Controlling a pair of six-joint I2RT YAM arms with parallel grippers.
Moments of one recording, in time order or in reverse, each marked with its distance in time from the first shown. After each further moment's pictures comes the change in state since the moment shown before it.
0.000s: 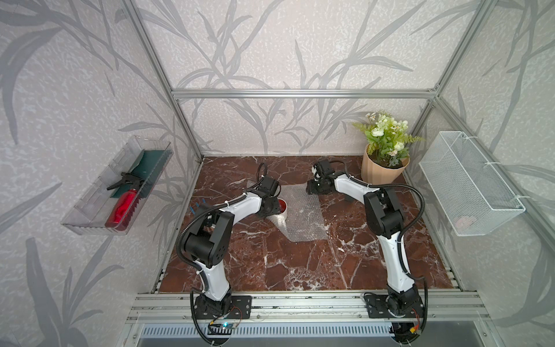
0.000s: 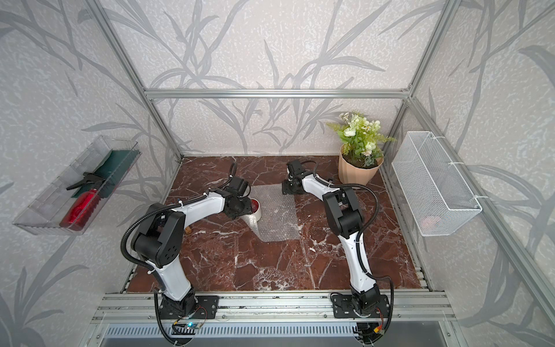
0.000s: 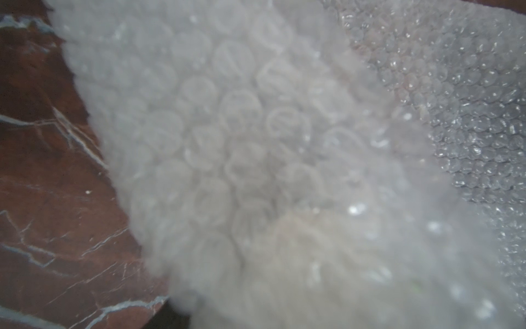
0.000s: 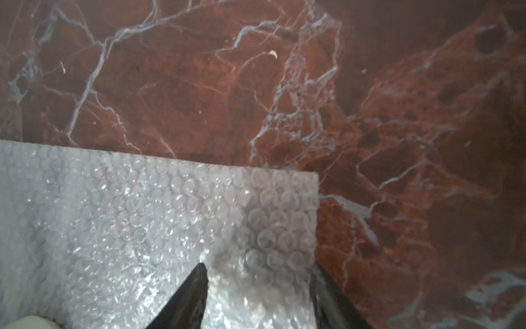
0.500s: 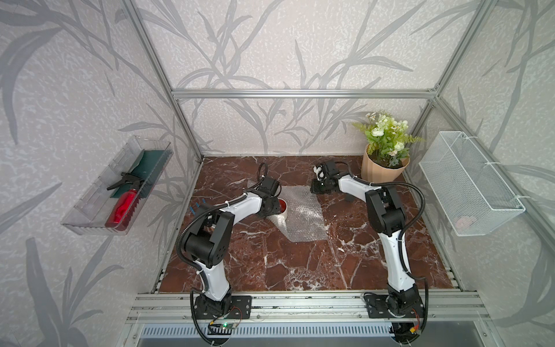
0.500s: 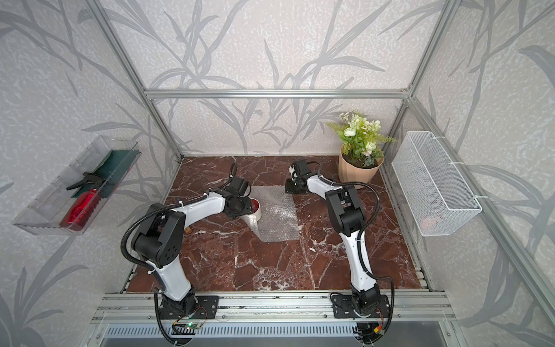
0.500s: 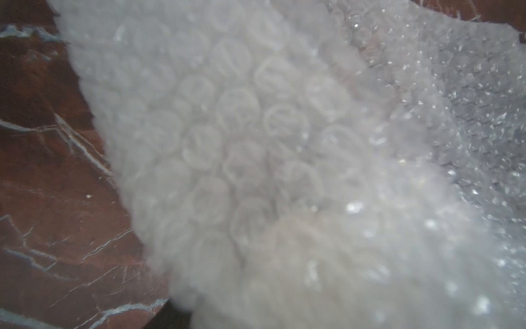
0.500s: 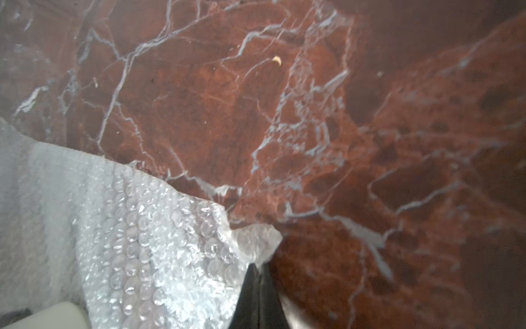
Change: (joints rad) left arm -0.003 0.000 0.000 0.005 -0.009 0.005; right arm -0.040 -0.046 -0.138 0.134 -0.193 0.016
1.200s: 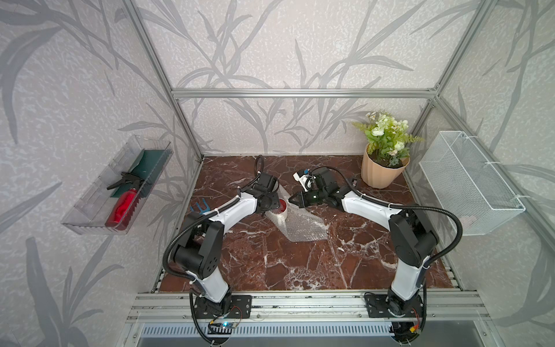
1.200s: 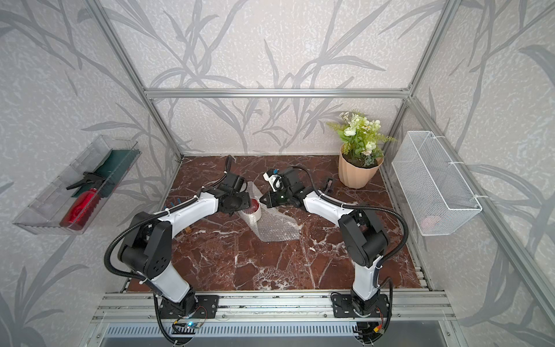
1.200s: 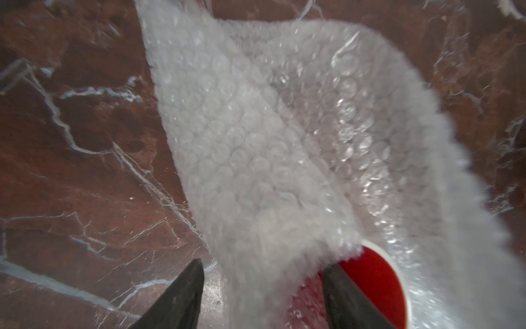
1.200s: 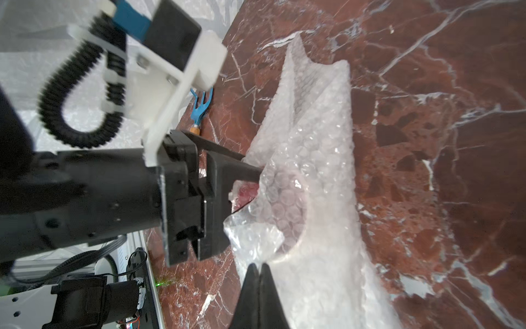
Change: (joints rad) left arm -0.001 -0.154 -0.008 -0.008 -0.031 0.003; right arm 0.232 -0.399 -0.341 0.225 -0.246 0.024
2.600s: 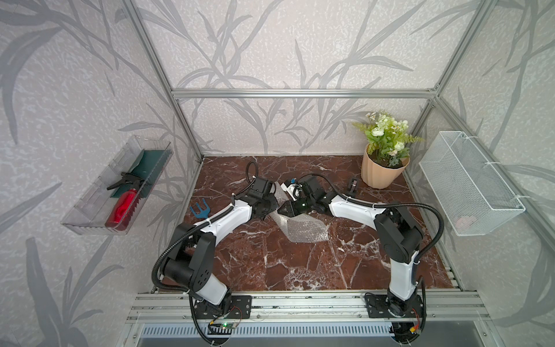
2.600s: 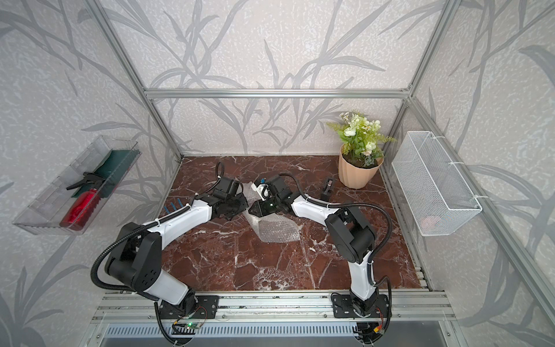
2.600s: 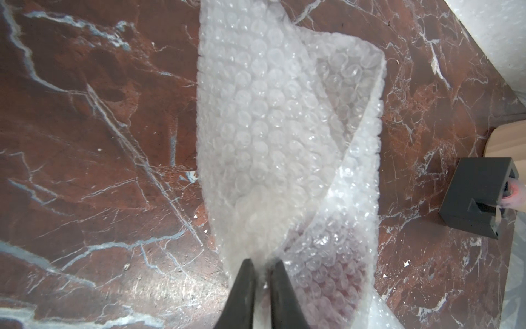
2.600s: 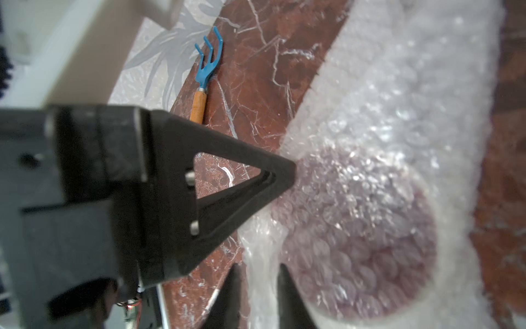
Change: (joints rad) left arm 0.002 -0.077 -0.111 0.094 0.100 -0.231; right arm 0.090 0.086 0.058 -0.054 0.010 -0.013
